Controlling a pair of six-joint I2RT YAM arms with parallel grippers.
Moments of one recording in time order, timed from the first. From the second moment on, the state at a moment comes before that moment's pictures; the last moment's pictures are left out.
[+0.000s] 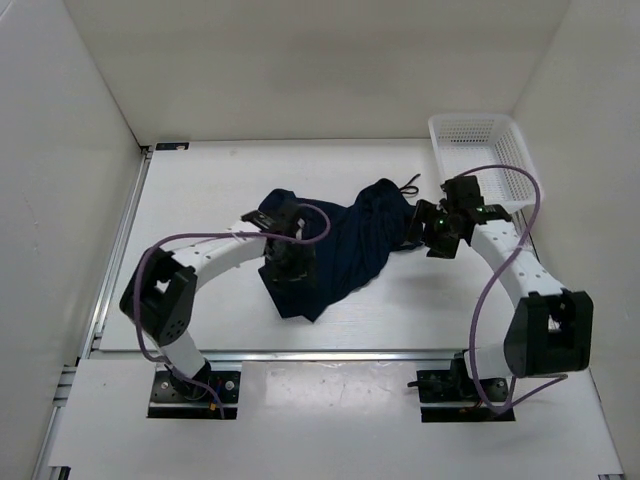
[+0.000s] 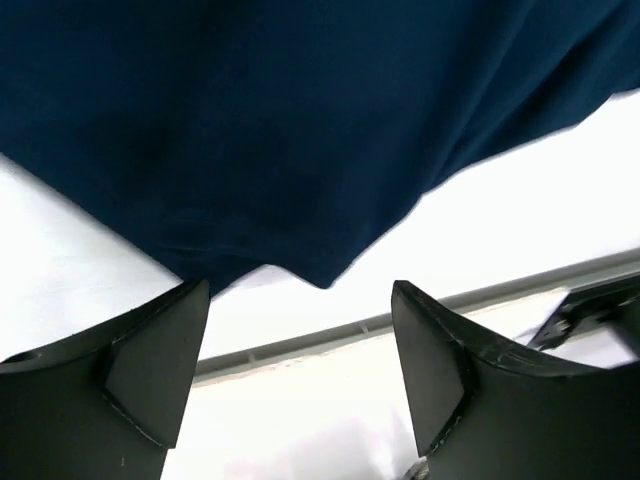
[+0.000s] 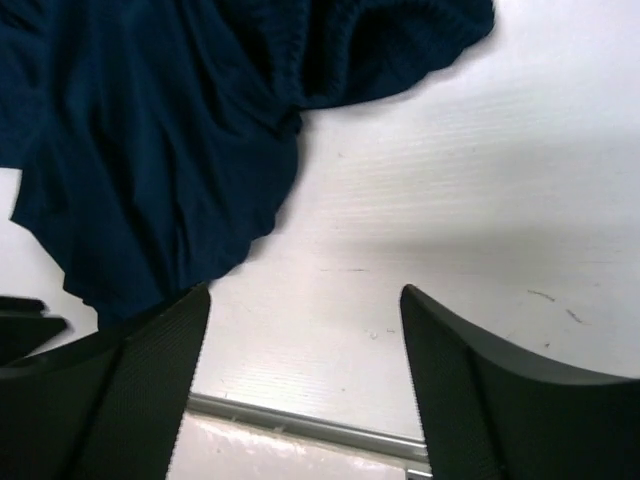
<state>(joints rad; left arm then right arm) -0.61 1.65 1.17 -0.80 0.18 -0.67 0.16 1.35 1.05 -0.72 -0.22 0.44</state>
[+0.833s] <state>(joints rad) -0.58 1.73 1.15 -0.74 0.12 -0.71 0.27 1.95 1.51 -0.67 -0.11 0.48</state>
